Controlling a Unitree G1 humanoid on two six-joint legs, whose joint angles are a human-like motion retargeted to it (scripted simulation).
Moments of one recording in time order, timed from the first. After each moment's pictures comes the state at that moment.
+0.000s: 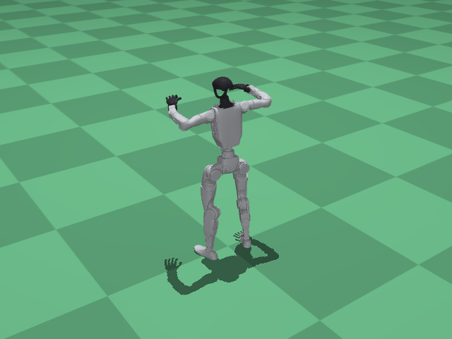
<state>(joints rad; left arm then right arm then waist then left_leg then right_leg) 0.52 1.52 0.74 -0.20 -0.29 -0.43 0.05 0.60 -1.52 -0.81 -0.21 0.20 -0.23 0.15 0.04 -0.09 -0.02 -0.01 0.12 0.40 -0.01 -0.13 -0.20 -0.07 -0.18 -0.32 0.07 -0.04 0.26</state>
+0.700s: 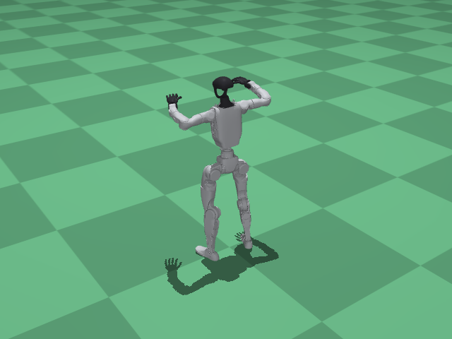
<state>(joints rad) 0.40 1.53 0.66 -0.19 -0.25 -0.42 0.05 0.86 -1.54 -1.19 -0.16 0.15 -0.24 0.09 0.07 -0.07 -0.02 0.00 0.11 0.40 0.00 -0.15 -0.21 -0.05 -0.19 -0.32 0.07 -0.05 0.26</state>
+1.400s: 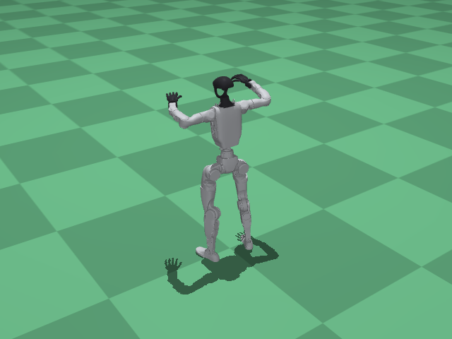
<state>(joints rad) 0.45 1.55 0.70 -0.17 -0.21 -0.45 0.11 0.87 -1.55 -1.22 -0.12 0.16 -0.28 -0.01 0.08 -0.06 -0.03 0.01 0.12 0.40 0.01 -0.16 -0.21 -0.04 -0.18 -0.32 0.06 -0.06 0.26</state>
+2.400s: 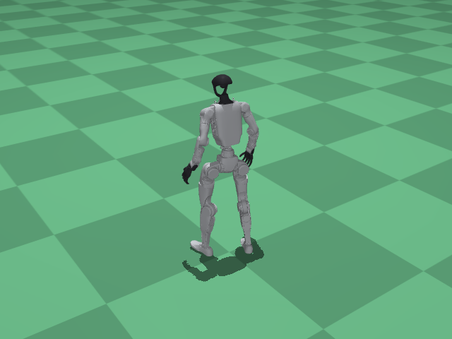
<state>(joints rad) 0.13 0.35 -0.25 1.03 -0.26 -0.27 0.18 0.10 -0.39 0.34 0.90 0.11 -0.13 -0.13 0.12 -0.08 0.12 -0.10 0.08 0.45 0.00 -0.08 -0.12 -0.03 -0.20 -0.24 0.10 -0.12 0.26</state>
